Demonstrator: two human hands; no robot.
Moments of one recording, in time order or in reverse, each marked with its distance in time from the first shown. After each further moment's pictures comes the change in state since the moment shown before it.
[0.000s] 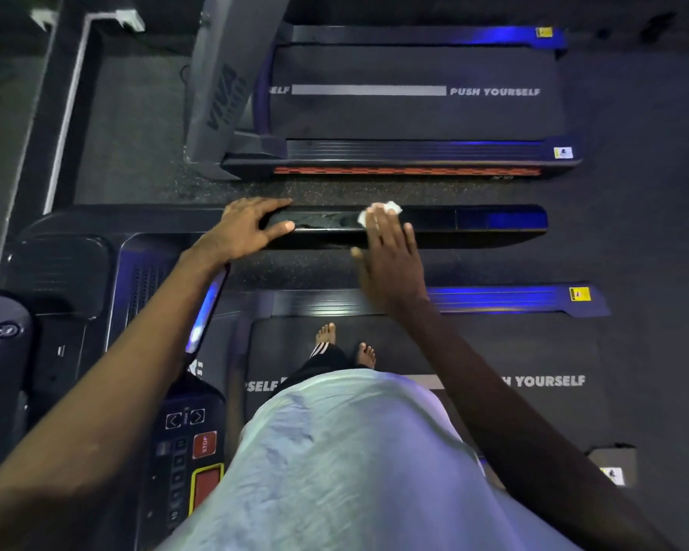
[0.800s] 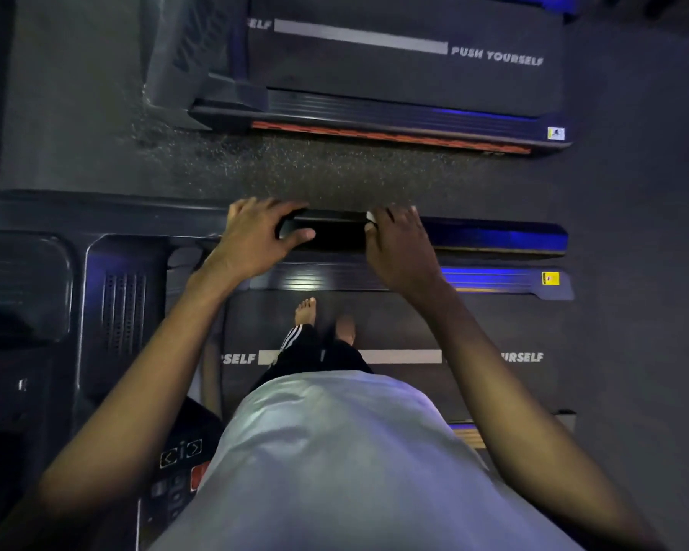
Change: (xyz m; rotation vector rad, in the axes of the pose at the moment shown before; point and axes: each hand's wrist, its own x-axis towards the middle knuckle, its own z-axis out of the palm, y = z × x) left_hand 0.015 -0.003 0.015 -0.039 0.038 0.001; right_hand 0.070 -0.012 -0.025 0.038 -0.161 0.033
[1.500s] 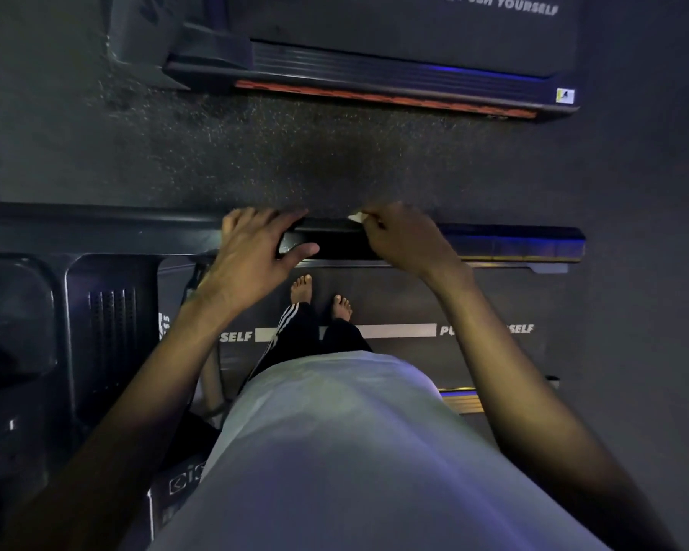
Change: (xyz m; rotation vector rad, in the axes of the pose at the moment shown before) left_hand -0.001 -0.008 0.003 0.006 -0.016 0.021; right_hand 0.045 -0.013 -0.033 0.207 -0.382 0.118
